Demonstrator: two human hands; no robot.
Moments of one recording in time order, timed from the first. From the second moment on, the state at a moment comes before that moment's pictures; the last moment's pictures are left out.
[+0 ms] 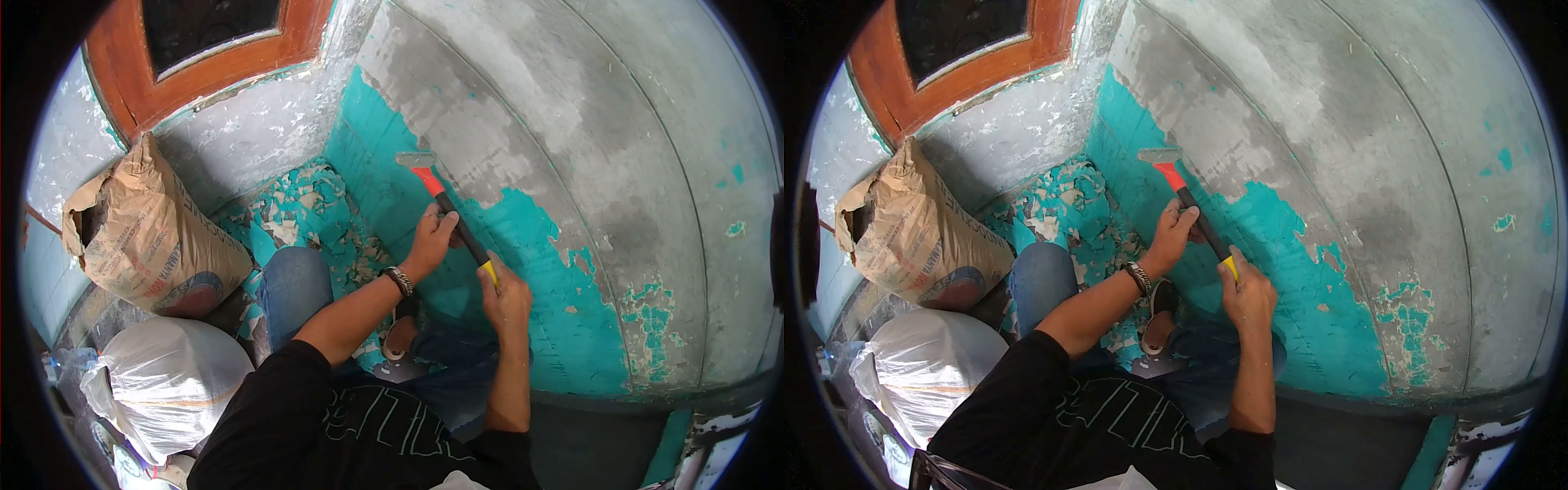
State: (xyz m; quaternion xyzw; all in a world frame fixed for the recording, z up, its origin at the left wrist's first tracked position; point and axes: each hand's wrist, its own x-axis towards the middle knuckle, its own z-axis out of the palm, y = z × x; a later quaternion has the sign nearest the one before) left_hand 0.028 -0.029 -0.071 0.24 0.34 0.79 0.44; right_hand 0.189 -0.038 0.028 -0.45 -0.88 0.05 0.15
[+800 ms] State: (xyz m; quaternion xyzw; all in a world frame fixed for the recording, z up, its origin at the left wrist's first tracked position) left_hand 0.010 -0.017 -0.100 0.26 0.35 0.77 0.46; right_hand 0.230 -0.049 0.043 -0.48 -0.86 0.07 0.14
